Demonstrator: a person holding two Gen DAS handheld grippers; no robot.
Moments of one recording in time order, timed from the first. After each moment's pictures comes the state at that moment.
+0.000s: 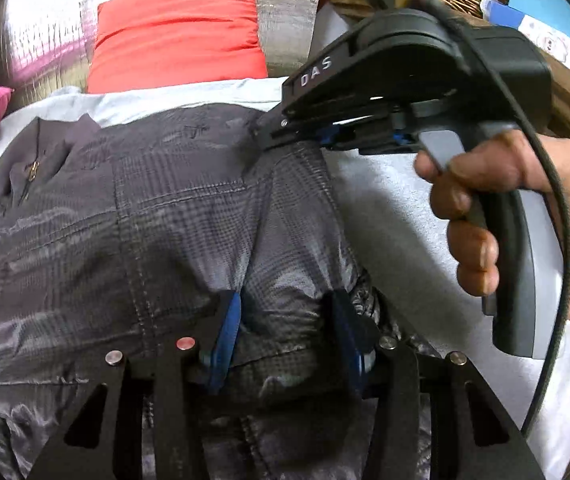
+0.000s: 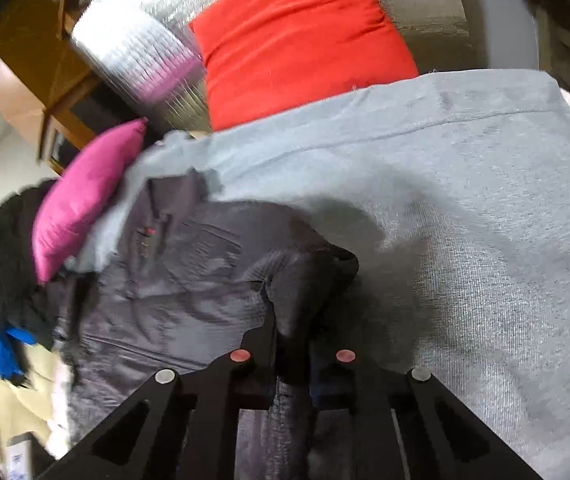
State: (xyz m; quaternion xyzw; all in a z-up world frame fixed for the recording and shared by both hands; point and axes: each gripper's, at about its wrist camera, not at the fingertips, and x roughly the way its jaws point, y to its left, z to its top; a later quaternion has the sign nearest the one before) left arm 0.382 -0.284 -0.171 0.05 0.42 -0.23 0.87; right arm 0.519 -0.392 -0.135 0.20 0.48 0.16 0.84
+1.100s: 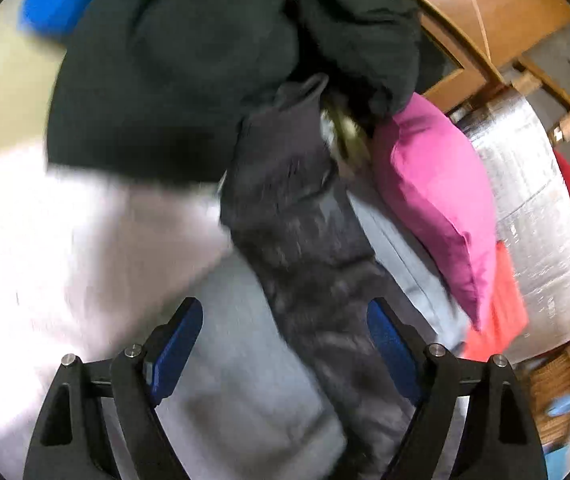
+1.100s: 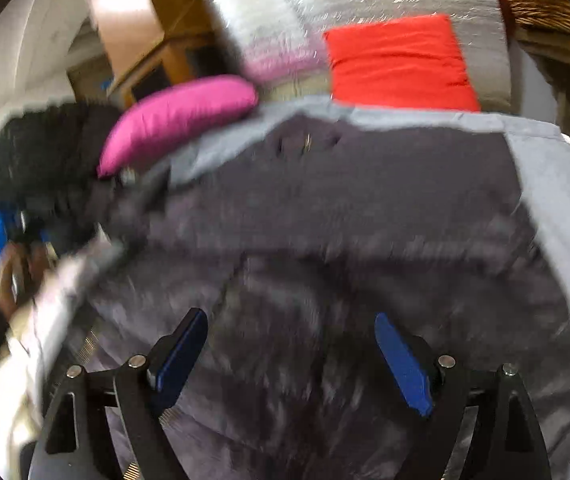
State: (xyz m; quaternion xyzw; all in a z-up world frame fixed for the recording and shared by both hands) left arm 0.336 0.357 -0.124 -0.41 0.32 0.13 0.85; right arm 0.287 -0.217 -0.115 0.09 0.39 0.19 0.90
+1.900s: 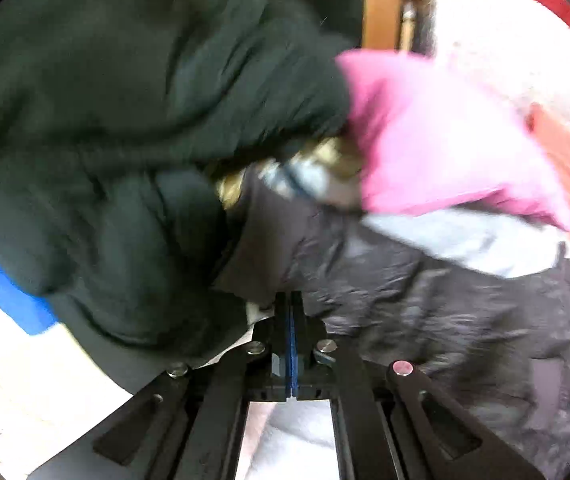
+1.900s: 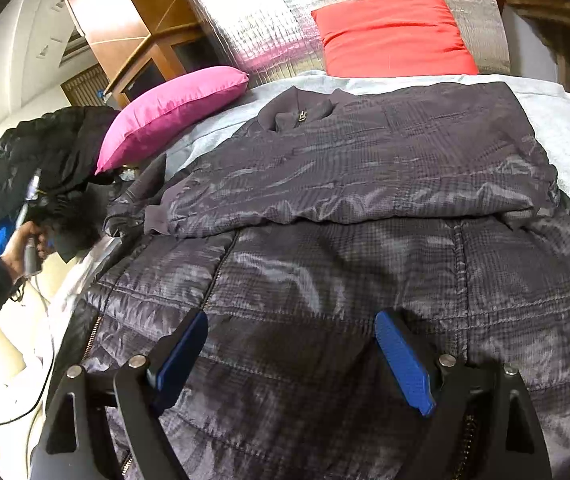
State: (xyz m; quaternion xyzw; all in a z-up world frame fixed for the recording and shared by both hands) left arm 0.383 0.354 -0.033 -0.08 0.39 0.16 0.90; right arm 0.289 -0.232 -0.138 0.15 0.40 0.20 0.88
